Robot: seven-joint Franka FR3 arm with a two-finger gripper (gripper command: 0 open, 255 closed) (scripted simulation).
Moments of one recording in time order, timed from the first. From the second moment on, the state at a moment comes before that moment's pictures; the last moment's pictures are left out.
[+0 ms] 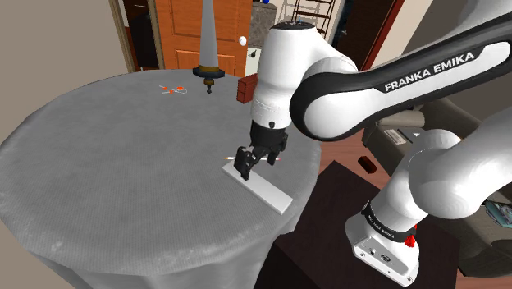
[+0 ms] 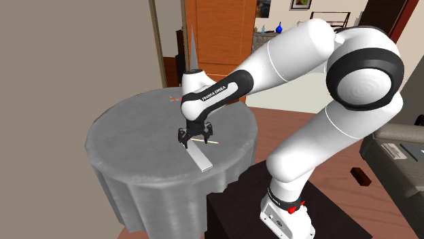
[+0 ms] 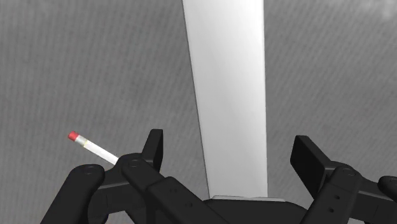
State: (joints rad) arm 0.20 -0.42 0.44 -2.63 0.24 2.25 0.53
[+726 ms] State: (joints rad) arm 0.20 -0.31 0.48 -2.67 0.24 2.39 0.56
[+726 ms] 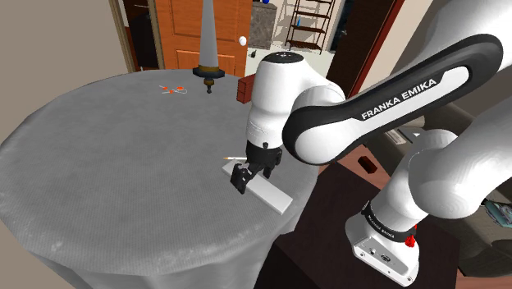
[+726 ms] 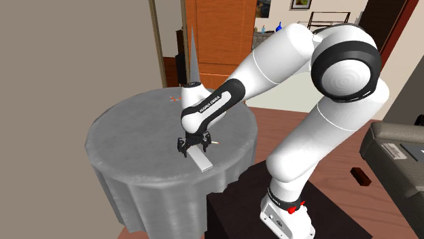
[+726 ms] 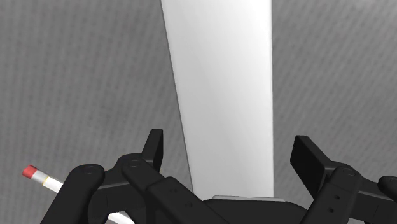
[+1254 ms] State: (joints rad) arm 0.20 -0.31 0.48 -2.67 0.24 2.40 0.56
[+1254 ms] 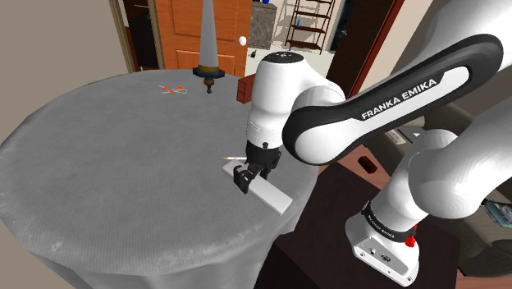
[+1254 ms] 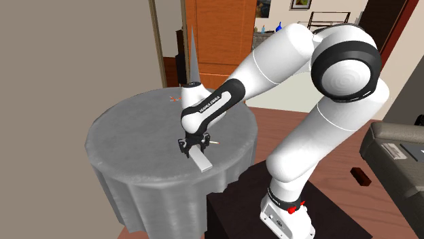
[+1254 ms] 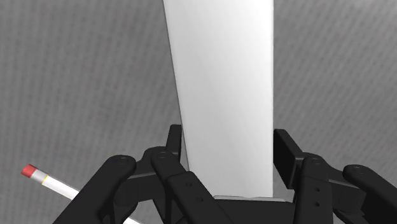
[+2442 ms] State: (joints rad) arm 0.21 -0.43 0.45 -2.60 0.25 2.21 0.55
